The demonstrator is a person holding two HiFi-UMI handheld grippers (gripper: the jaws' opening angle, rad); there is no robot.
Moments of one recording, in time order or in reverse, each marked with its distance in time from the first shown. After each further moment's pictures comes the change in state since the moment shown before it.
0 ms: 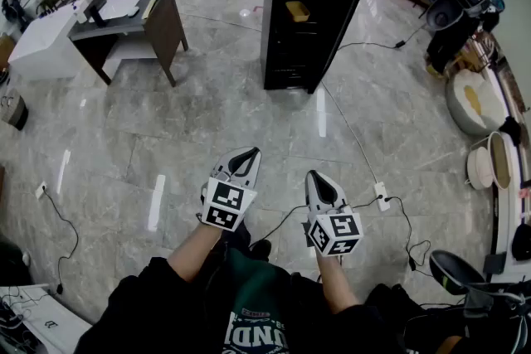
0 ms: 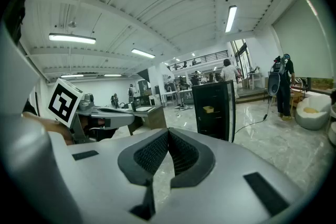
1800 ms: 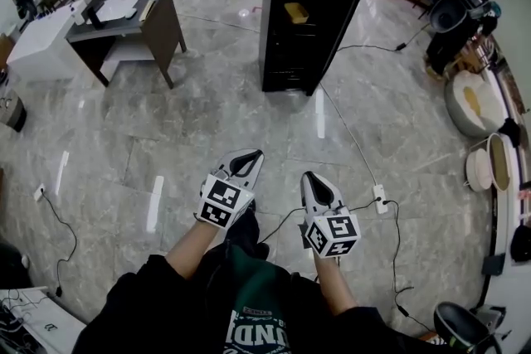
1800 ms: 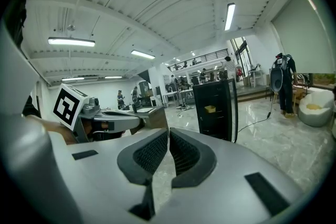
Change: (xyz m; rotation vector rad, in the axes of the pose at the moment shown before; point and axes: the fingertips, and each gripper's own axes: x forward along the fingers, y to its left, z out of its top) left arm 0.027 -0.003 0.003 -0.005 -0.018 -0.118; right arm 0.018 -0.007 0.005 0.023 -0.002 0.021
